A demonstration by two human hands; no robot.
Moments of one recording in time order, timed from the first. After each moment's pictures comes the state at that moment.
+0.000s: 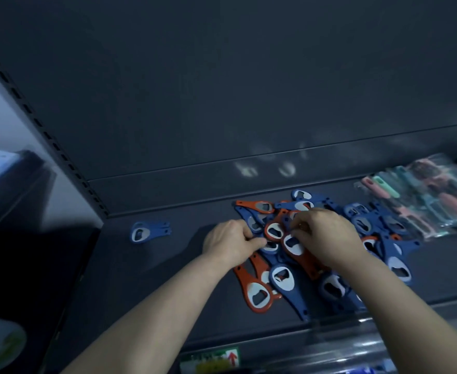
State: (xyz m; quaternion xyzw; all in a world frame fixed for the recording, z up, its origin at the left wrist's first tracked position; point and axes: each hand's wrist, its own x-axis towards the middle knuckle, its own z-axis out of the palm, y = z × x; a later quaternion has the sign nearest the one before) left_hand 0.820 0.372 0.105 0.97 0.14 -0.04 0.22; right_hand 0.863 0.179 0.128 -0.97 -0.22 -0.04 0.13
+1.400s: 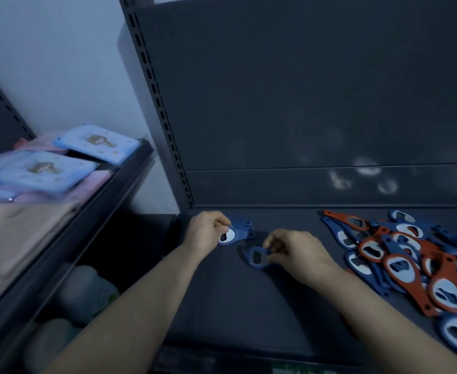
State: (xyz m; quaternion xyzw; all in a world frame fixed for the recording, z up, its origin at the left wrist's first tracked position) left_hand 0.760 0.575 0.094 0.90 0.25 0.10 0.35; right_hand 0.808 0.359 0.123 -0.90 -0.34 0.13 0.26
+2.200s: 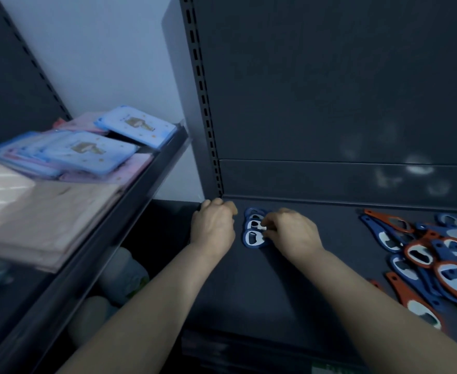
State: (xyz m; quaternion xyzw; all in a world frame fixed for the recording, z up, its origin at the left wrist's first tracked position) left_hand 0.715 0.596 0.113 0.96 0.24 0.12 0.08; right_hand 0.808 0.451 0.100 -0.91 -0.36 0.03 0.18
